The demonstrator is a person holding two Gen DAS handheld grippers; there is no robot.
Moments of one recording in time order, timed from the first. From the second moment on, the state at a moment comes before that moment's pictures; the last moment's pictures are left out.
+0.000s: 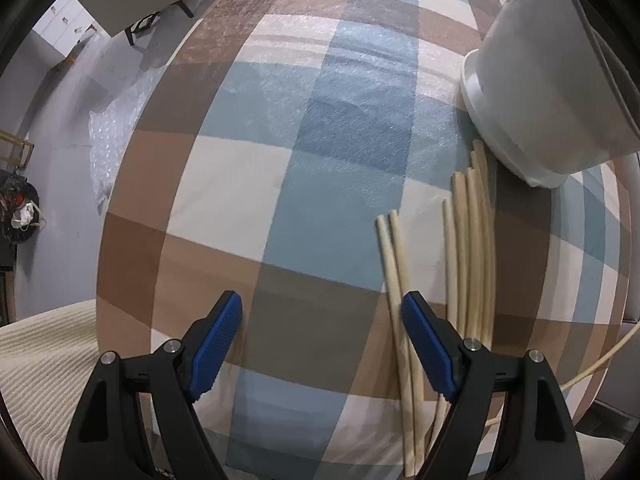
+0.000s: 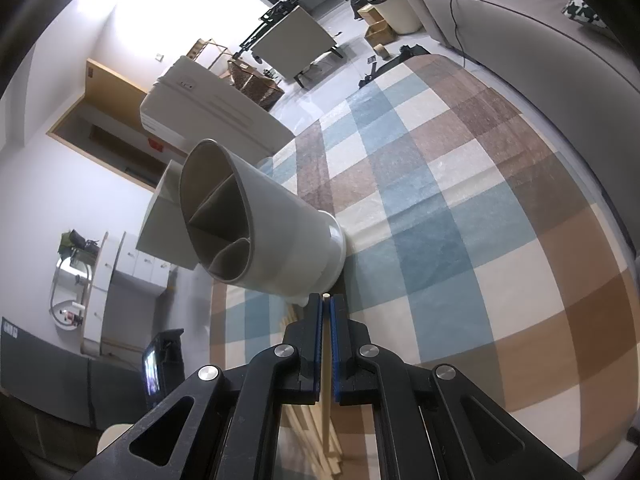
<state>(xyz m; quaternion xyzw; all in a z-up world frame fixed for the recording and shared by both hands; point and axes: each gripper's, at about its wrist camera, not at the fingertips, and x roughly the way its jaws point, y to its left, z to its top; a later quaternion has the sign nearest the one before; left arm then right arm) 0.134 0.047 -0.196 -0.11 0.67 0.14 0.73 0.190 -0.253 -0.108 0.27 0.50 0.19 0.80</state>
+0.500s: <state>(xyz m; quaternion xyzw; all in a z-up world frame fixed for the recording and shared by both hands) 0.139 0.047 -0.195 -0.10 0.66 0.13 0.73 0.190 -0.252 -0.106 0.27 0.49 0.19 0.80</state>
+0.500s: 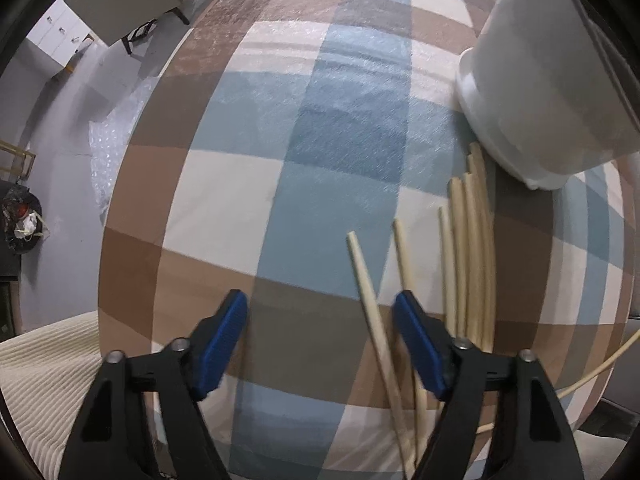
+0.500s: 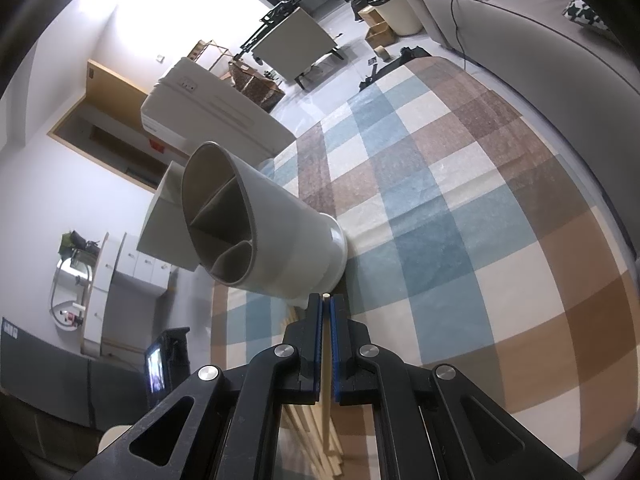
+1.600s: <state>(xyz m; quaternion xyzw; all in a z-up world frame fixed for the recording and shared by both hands) 0.111 -0.001 -0.104 -0.20 0.58 0.02 0.79 0.138 -0.196 -0.051 0.13 0.40 0.22 0.88</state>
